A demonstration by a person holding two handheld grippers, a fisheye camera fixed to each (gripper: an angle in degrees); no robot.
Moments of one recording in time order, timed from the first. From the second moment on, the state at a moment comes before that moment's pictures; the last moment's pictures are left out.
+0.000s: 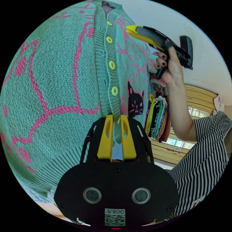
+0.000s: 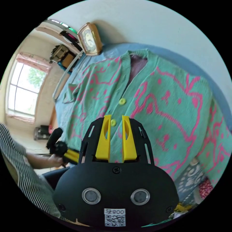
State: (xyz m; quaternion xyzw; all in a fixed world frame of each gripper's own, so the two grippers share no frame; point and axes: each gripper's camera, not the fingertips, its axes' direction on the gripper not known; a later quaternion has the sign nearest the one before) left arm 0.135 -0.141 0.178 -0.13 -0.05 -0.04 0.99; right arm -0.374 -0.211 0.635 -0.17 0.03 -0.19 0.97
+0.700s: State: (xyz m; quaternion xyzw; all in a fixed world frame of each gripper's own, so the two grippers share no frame) left arm 0.204 -0.165 0.140 -0.08 -0.04 0.03 1.00; right arm -0.311 -0.284 0.645 -0.12 -0.03 -0.16 0.98
